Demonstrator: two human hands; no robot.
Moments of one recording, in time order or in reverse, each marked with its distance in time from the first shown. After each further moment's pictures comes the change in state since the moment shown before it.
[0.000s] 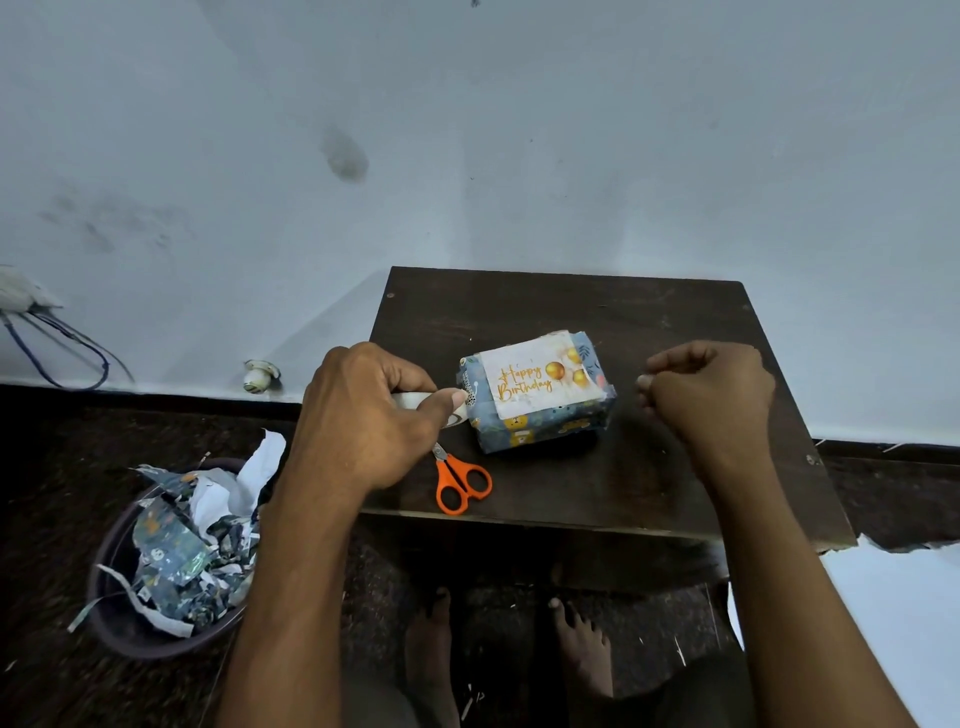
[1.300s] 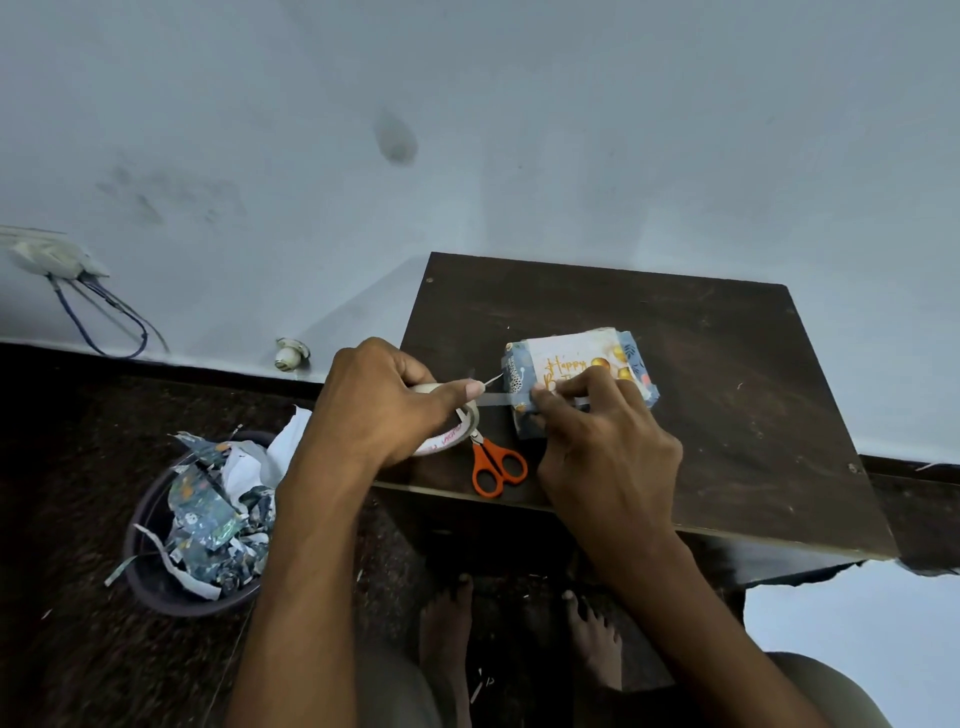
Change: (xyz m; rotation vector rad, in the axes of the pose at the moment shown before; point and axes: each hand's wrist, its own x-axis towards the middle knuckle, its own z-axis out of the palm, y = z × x) left_hand -0.003 -0.020 -0.015 0.014 -0.067 -0.284; right_hand -0.092 0.002 0.063 -0.578 0.041 -0.859
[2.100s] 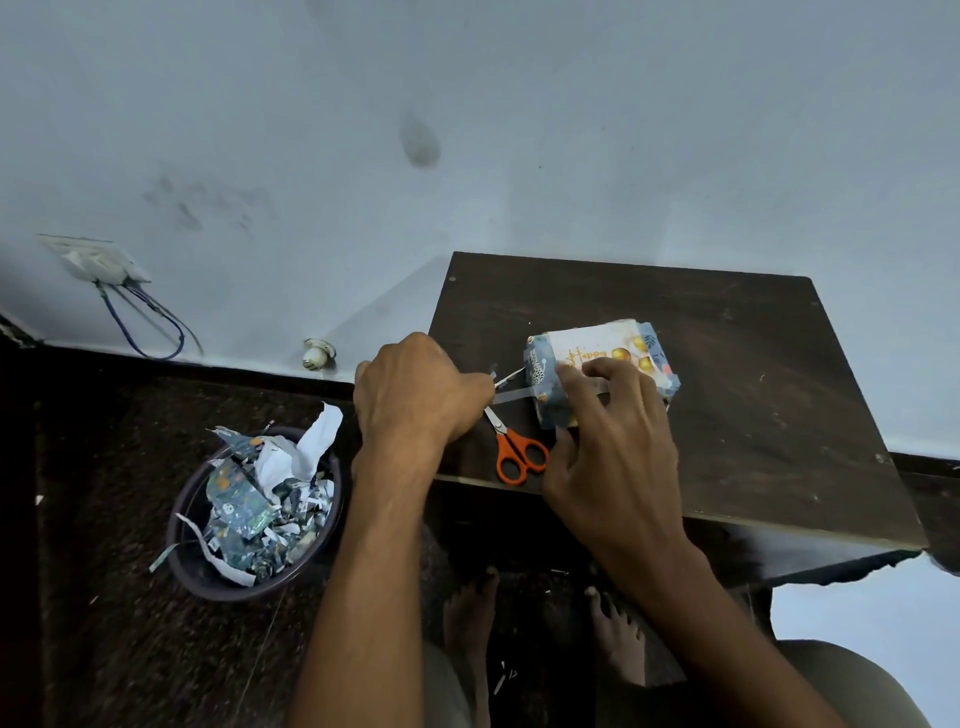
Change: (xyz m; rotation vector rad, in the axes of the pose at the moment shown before) left_hand -0.007 0.026 0.005 0.302 0.055 -0.139; right_hand -0.011 -0.013 -0.003 0.167 -0.028 0.022
